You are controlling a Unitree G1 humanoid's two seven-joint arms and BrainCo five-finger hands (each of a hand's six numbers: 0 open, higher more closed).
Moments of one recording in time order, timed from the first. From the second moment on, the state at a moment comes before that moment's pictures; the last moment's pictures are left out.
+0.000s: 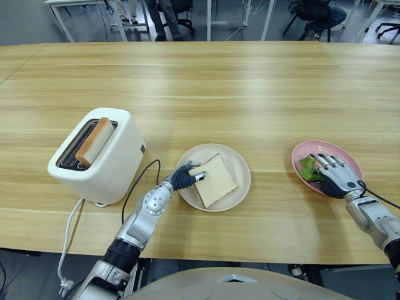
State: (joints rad) left arm -0.09 0.26 -0.36 0.16 0.40 -0.03 -0.21; right arm -0.08 -0.89 0.24 0.65 -0.94 -0.34 -0.47
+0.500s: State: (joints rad) left arm -0.29 0.36 -0.53 0.19 0.92 -0.18 0.20; right arm -0.06 -0.95 0.14 0.28 -0.86 -0.39 -0.48
